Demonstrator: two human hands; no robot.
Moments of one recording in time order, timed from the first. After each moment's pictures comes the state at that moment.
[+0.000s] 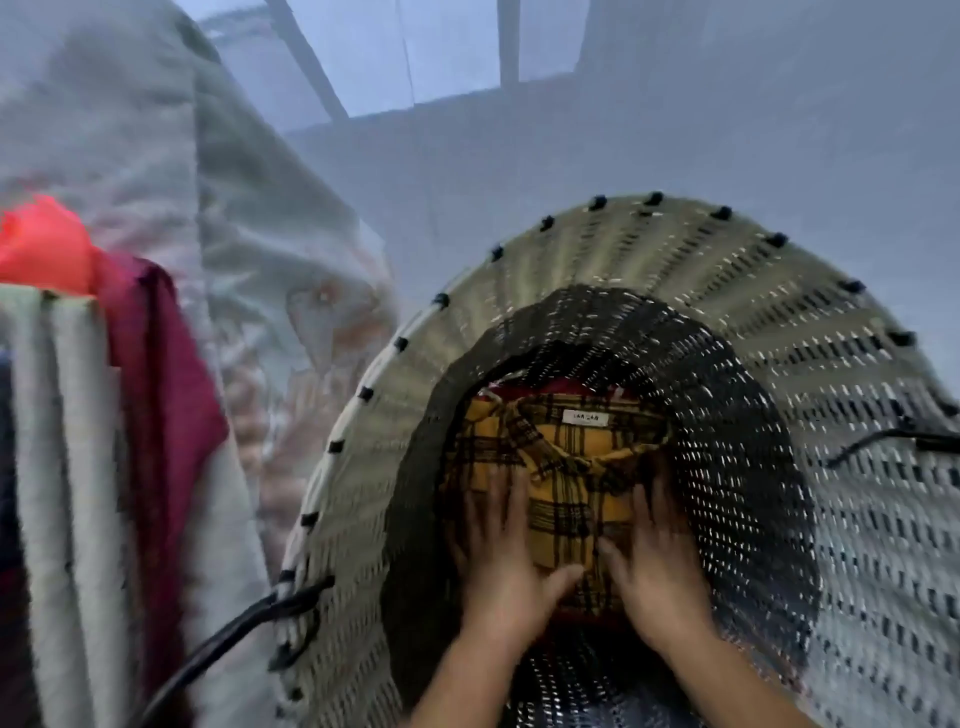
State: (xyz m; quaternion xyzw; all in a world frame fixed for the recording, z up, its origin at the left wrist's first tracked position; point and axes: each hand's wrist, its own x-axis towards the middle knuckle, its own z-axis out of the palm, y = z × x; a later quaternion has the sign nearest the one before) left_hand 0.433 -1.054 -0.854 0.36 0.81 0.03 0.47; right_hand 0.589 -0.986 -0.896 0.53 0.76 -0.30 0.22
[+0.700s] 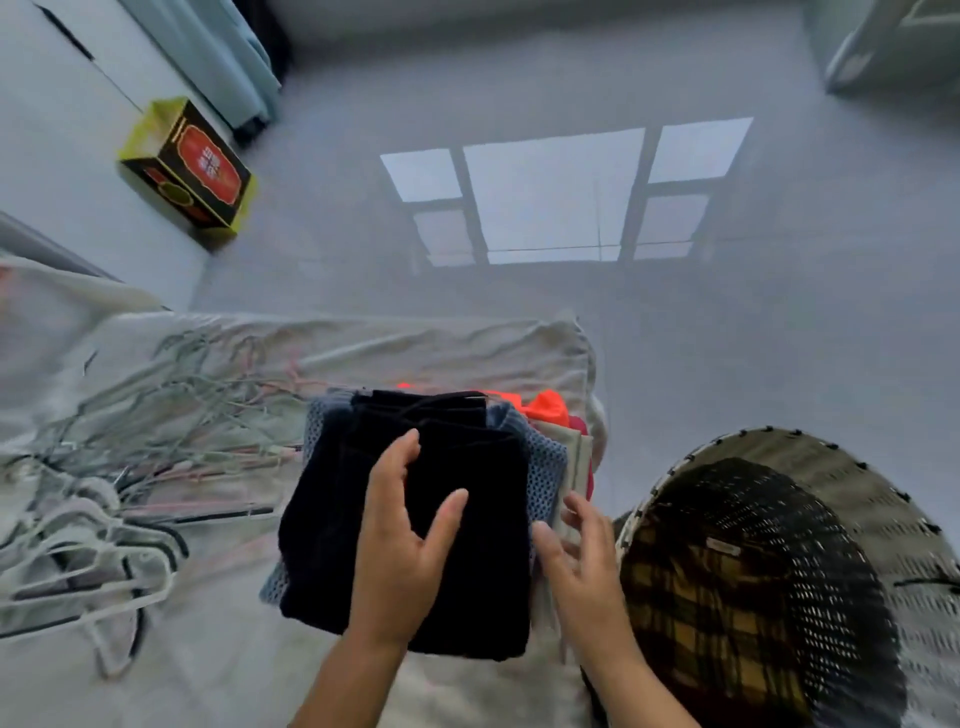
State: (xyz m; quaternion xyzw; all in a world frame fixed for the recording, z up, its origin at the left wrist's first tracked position) left_hand 0.182 -1.173 -0.505 0.28 0.85 0.42 0.12; right_hand 0.312 -1.084 -0.560 0.46 0.62 -0.63 -0.10
